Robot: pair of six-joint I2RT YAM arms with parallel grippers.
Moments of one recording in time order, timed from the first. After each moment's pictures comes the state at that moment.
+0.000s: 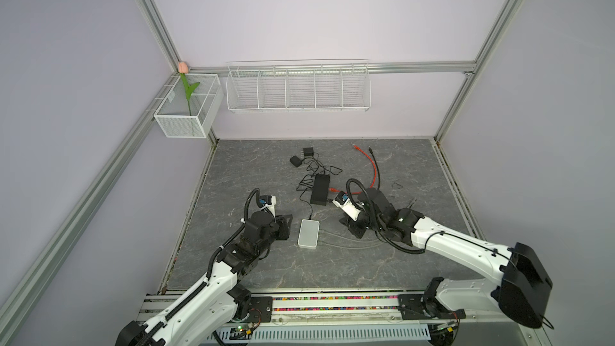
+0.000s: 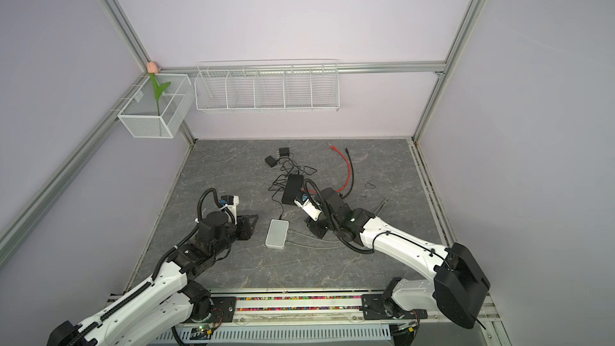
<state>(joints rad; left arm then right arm) -0.59 0.77 0.39 -0.14 -0.07 -0.53 0.82 1.26 0.85 -0.35 -0.06 -0.12</state>
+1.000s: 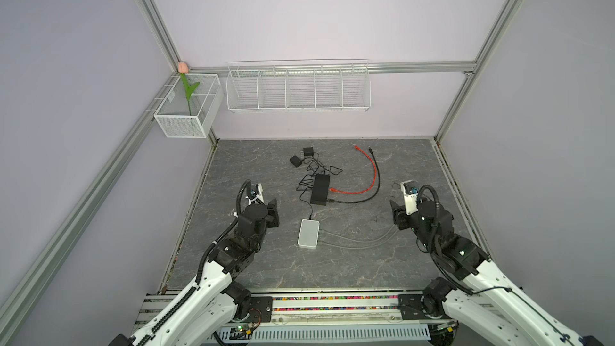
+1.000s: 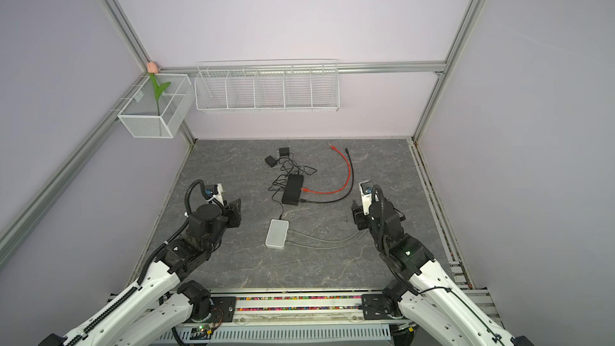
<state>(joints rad) -0.59 0.74 0.54 -0.24 -0.43 -0.38 0.58 0.66 0.61 -0.39 0.43 0.04</state>
